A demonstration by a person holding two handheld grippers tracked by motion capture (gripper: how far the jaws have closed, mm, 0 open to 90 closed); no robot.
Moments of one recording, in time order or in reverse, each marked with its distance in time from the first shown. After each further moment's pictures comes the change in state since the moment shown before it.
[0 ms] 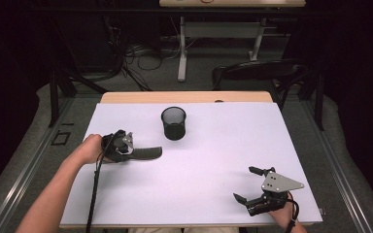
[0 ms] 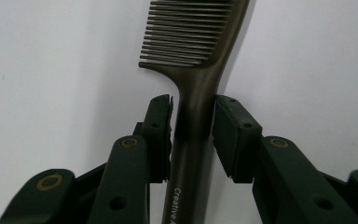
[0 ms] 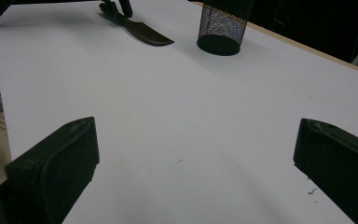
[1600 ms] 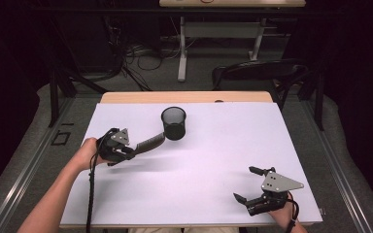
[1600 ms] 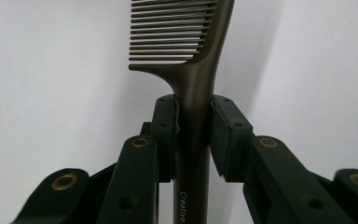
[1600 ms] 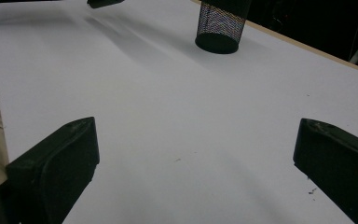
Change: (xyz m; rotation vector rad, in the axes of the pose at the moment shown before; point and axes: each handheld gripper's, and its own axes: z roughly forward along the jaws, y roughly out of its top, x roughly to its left) left arm -0.023 -0.006 -0.032 -0.313 -0.011 -0.118; right arm 0.000 0.000 0.000 0.012 -0.006 -0.002
